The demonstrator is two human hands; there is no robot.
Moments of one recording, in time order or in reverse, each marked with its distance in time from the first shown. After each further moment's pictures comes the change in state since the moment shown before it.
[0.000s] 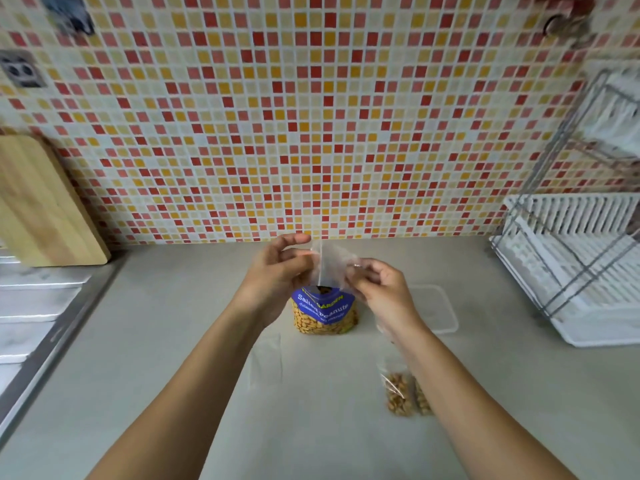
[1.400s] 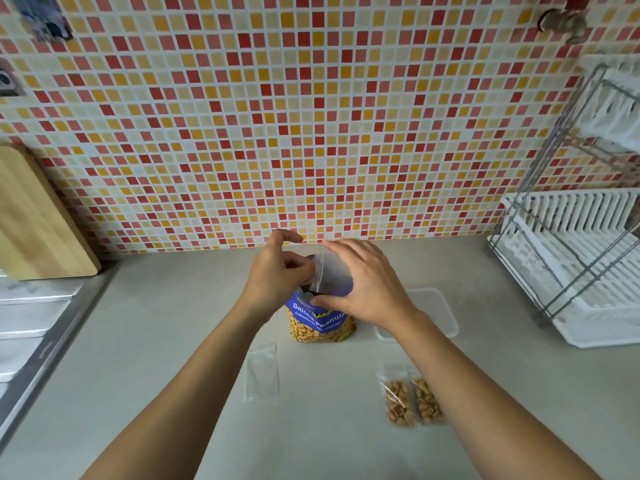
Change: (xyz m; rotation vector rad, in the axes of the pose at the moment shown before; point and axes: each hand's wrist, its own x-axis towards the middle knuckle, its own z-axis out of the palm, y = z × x) left_hand 0.024 0.000 0.007 0.627 0.087 0.125; right_hand 0.020 -0.026 -0.003 -1.131 -0.185 -0.635
